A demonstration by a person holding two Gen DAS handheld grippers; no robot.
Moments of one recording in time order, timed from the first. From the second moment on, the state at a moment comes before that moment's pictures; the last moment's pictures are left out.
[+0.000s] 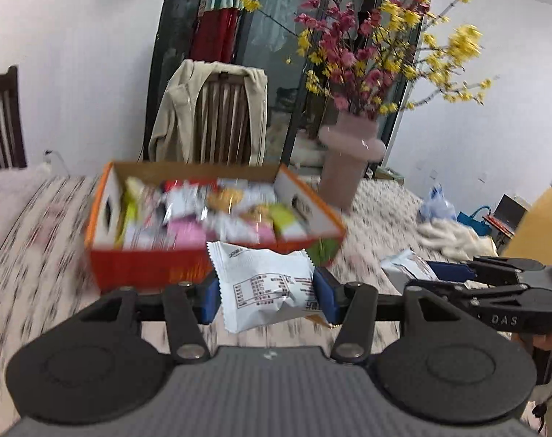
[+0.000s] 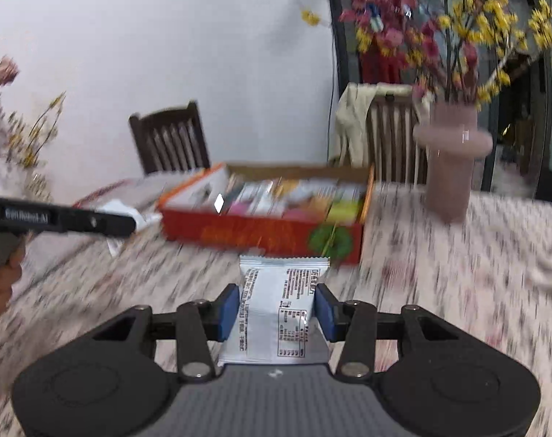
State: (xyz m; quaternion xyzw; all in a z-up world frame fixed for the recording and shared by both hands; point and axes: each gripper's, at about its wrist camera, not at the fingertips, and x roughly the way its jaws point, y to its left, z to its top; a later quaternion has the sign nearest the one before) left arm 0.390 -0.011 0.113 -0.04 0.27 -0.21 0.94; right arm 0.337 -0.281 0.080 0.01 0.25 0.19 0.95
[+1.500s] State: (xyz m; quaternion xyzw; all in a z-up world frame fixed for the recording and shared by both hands) left arm 0.517 0.038 0.116 -0.03 0.29 -0.06 0.96; right arm 0.552 -0.268 0.095 0.00 0.27 0.11 0.96
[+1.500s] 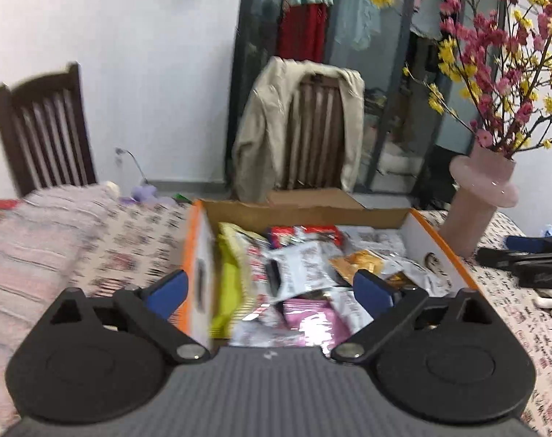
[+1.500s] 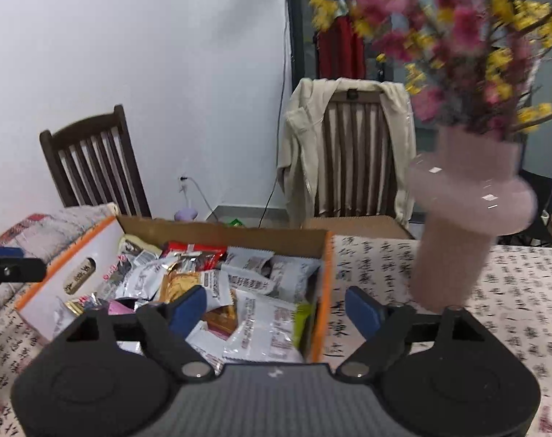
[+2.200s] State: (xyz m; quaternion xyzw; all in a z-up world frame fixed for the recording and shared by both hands) left arm 0.328 0.056 0.143 -0.05 0.23 -0.04 0.97; right arm 0.370 -0.281 0.136 0.02 0.19 0.10 0.98
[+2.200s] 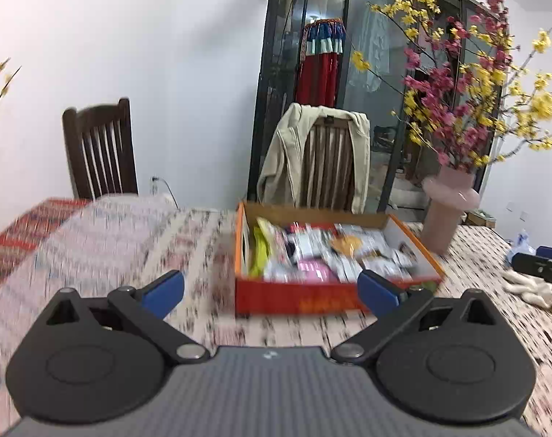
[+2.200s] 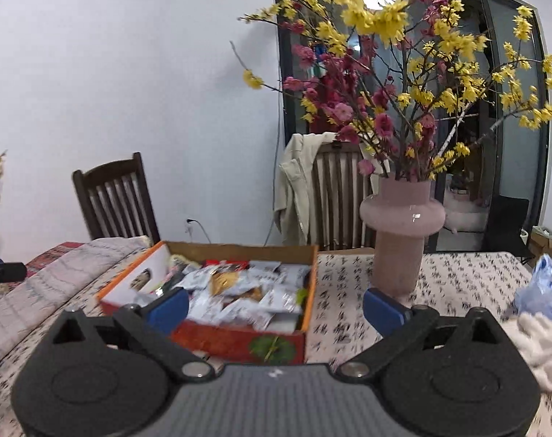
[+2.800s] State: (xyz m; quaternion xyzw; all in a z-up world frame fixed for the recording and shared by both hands) left arm 0.104 0.030 0.056 -0.03 0.21 -0.06 0.98; right arm 0.156 -0.248 0.064 0.00 0.17 0.15 0.97
